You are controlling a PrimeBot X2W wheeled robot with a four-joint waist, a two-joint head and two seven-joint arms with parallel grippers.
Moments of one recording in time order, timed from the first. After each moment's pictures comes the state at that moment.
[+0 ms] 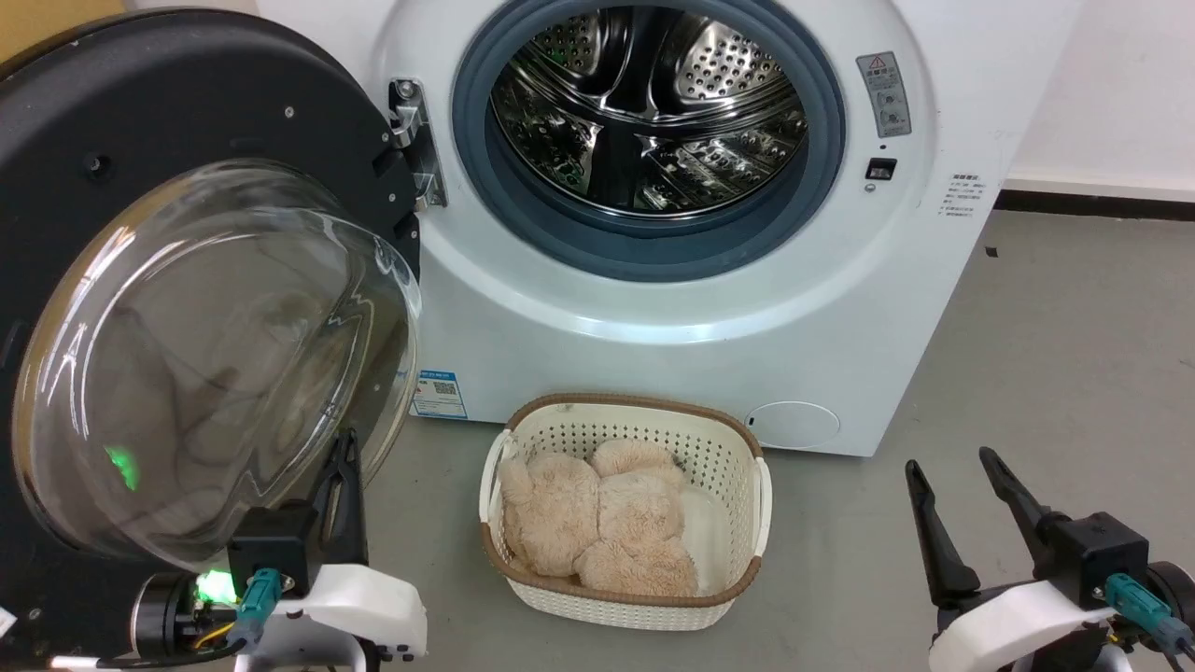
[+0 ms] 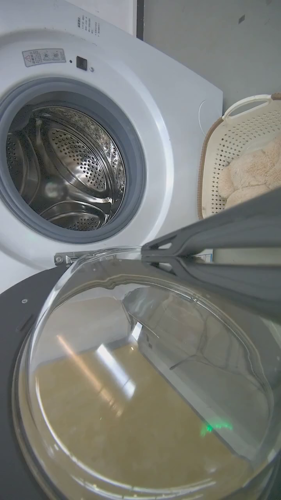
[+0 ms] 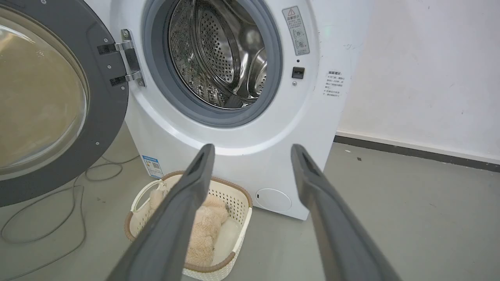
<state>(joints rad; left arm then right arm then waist) -0.02 0.05 -0.02 -0.02 0.00 0.06 -0.04 0.01 -0.05 -0.03 0.01 0.04 0.13 -0.04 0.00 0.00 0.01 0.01</state>
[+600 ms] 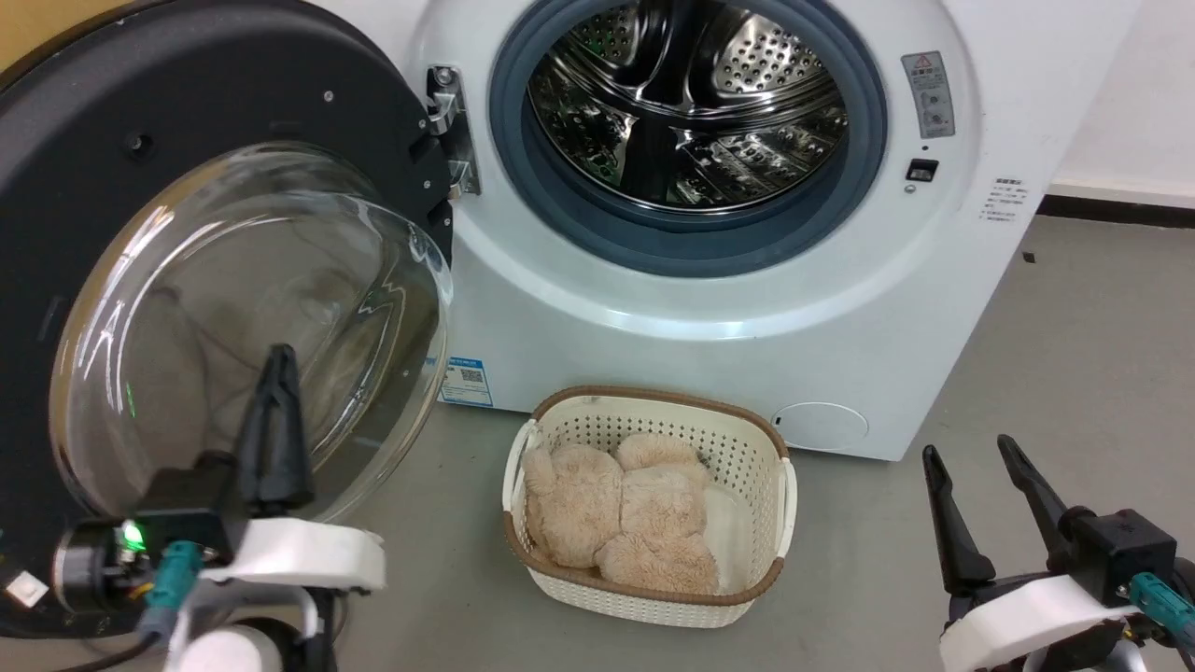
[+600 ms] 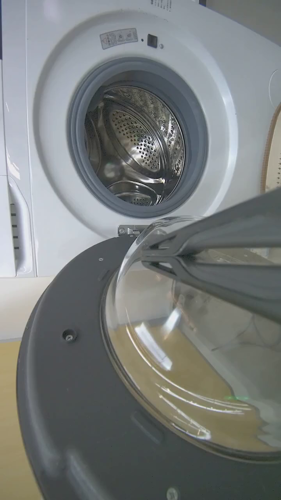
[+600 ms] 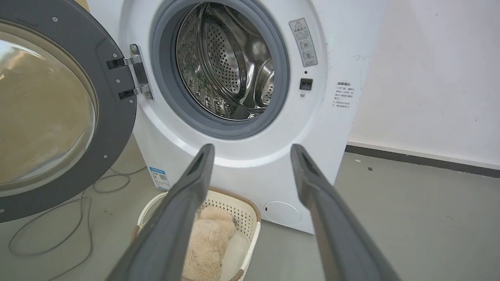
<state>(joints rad) -0.07 0.07 0.03 -0.14 -0.04 0.07 -0.08 0.00 -0.05 -0.05 0.01 0.07 0.13 -0.08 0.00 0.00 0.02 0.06</state>
